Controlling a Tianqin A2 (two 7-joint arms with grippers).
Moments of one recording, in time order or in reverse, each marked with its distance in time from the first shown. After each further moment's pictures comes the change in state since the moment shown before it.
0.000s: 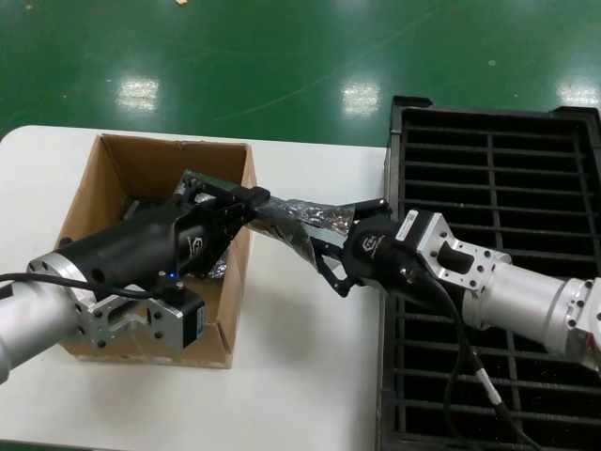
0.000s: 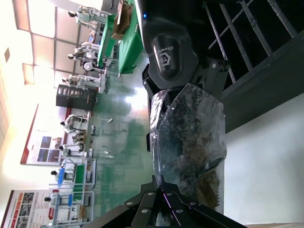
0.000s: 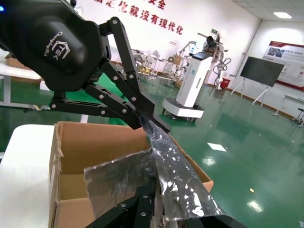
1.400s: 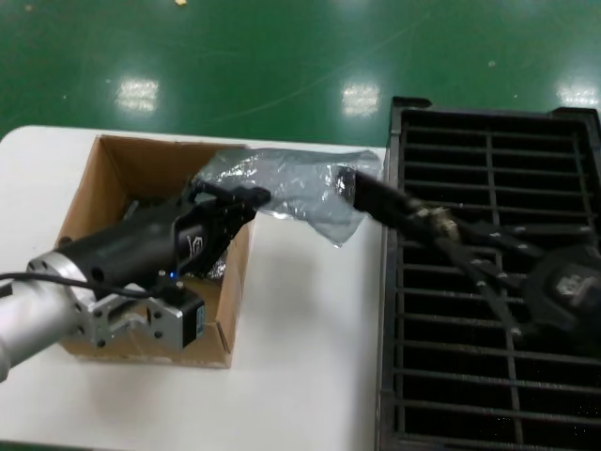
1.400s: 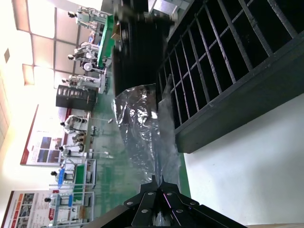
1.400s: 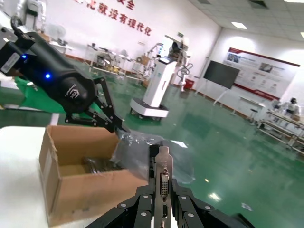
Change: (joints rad) left arm 0.000 0.000 0.000 0.000 0.000 0.000 0.000; right arm -0.509 0.442 0.384 0.617 0.154 0.068 0.157
